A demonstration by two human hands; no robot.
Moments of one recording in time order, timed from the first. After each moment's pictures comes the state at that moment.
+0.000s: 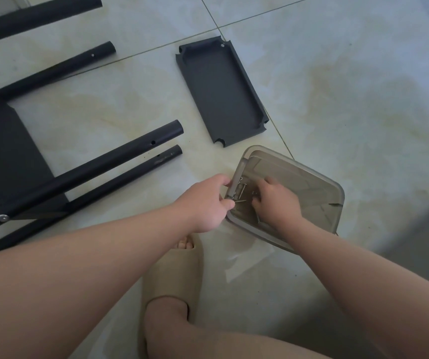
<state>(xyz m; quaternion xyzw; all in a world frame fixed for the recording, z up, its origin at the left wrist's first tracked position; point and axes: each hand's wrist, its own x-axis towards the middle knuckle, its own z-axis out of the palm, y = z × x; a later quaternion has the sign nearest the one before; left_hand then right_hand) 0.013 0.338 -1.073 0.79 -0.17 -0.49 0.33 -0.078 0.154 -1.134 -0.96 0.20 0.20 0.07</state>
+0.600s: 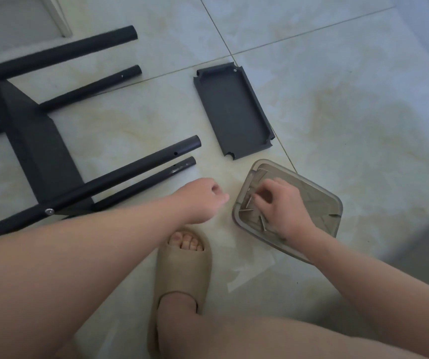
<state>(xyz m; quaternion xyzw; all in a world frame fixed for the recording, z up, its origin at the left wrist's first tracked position) 0.036 0.362 -1.029 0.81 -0.13 -0.49 0.30 -0.070 0.179 -1.058 -0.93 0.21 0.06 0.29</state>
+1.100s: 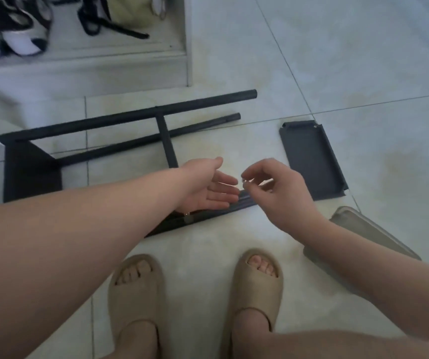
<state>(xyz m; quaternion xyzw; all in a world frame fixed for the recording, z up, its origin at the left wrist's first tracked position) 0.119 0.548 -0.949 0.59 0.22 -0.50 0.60 0.038 0.387 -0.925 -0.88 0.04 0.02 0.47</state>
